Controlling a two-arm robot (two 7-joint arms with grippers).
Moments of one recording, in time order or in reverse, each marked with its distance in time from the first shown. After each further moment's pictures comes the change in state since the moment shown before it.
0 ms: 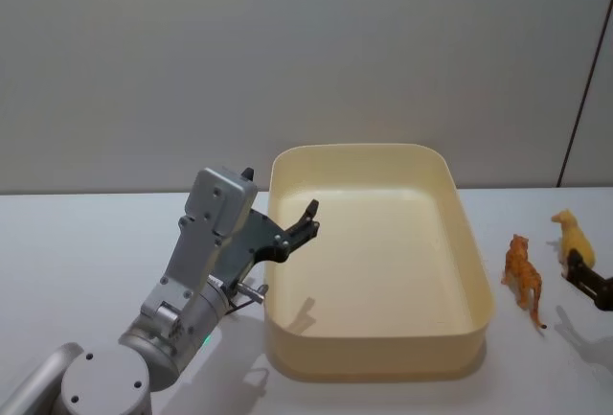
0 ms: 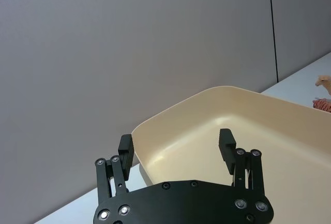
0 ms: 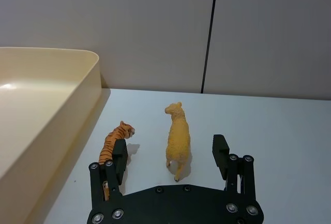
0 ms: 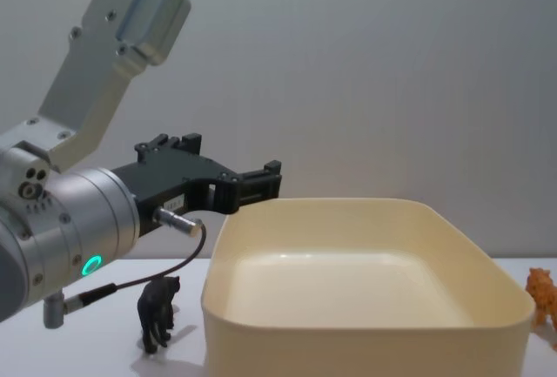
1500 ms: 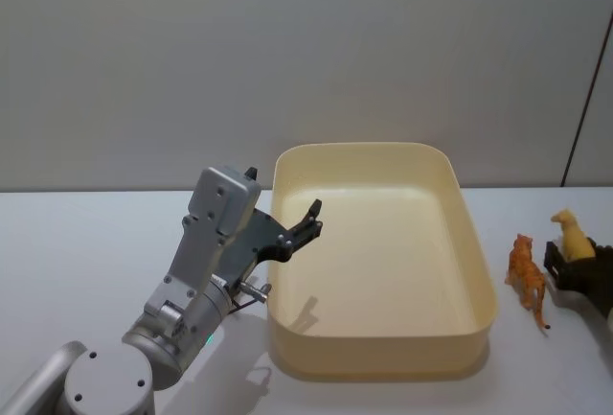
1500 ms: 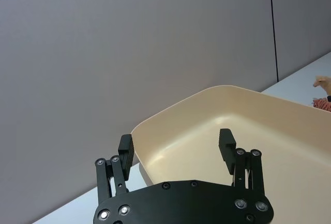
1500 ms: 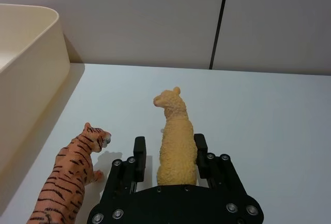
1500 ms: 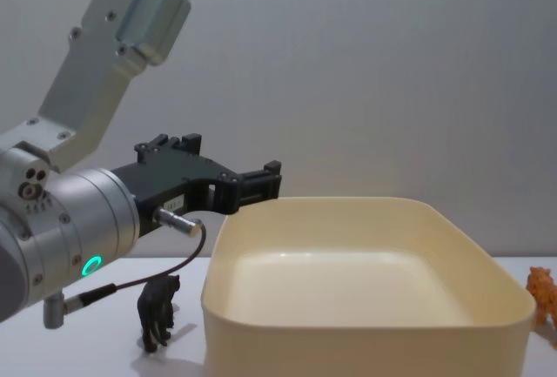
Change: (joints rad) left arm 0.000 0.000 0.000 0.000 0.000 0.000 0.000; right arm 0.320 -0.133 -0.056 0.428 -0.100 0.053 0.074
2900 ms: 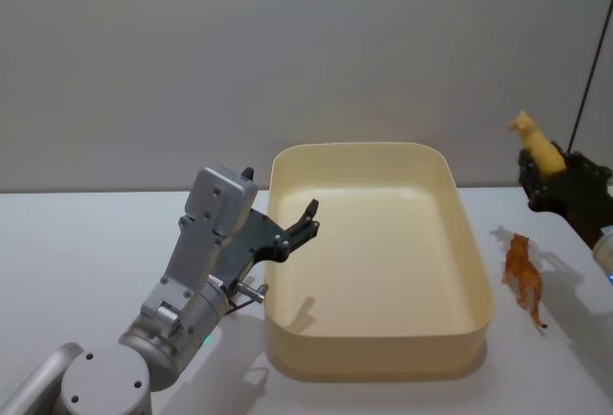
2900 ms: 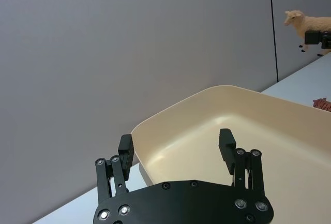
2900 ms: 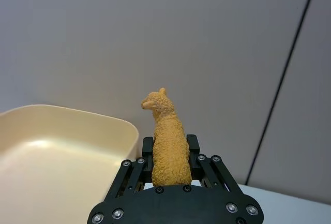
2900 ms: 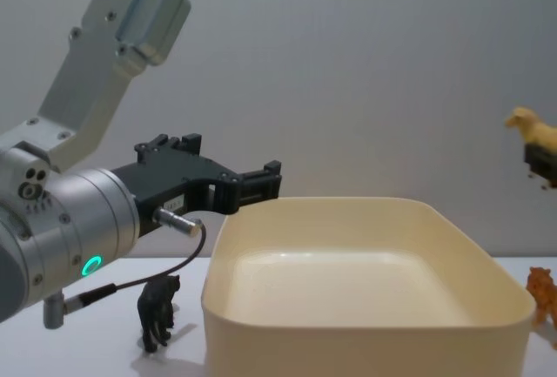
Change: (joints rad) left arm 0.000 0.000 0.000 0.000 0.000 0.000 0.000; right arm 0.033 -0.002 0.002 -0.148 -0.058 -0.146 0.130
